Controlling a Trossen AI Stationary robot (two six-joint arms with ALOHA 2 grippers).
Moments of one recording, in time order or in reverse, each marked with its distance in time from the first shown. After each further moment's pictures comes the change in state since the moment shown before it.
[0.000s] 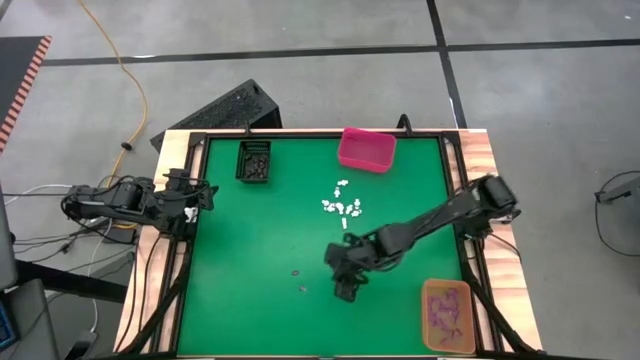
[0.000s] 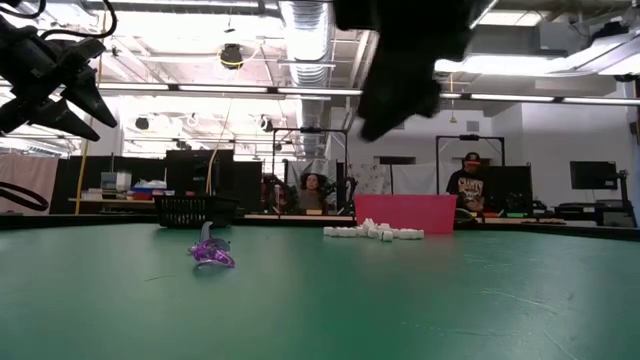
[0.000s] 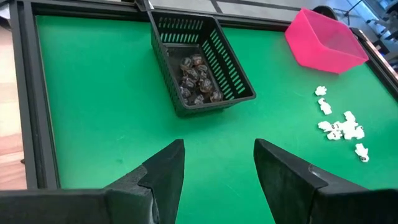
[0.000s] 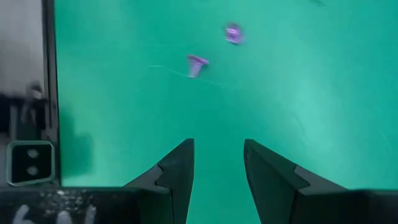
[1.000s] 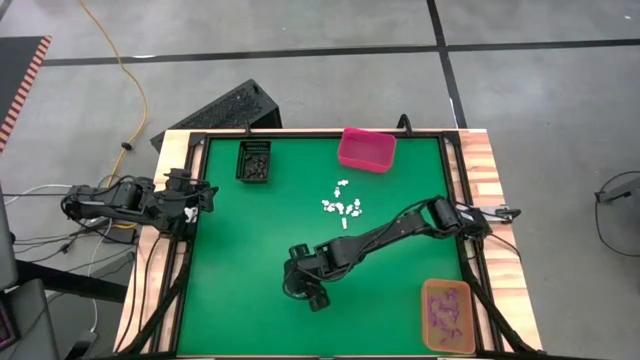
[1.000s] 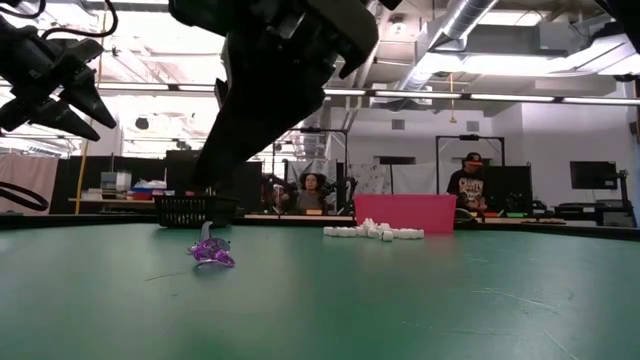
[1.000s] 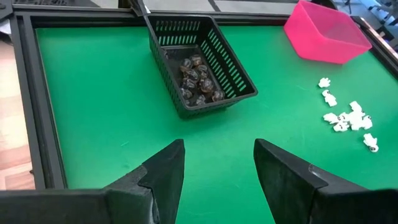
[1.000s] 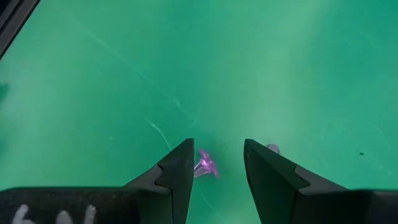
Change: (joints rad) left arm 0.000 0.000 0.000 -0.003 0.001 0.069; right arm -0.051 0.439 0.491 -0.052 -0.081 -0.682
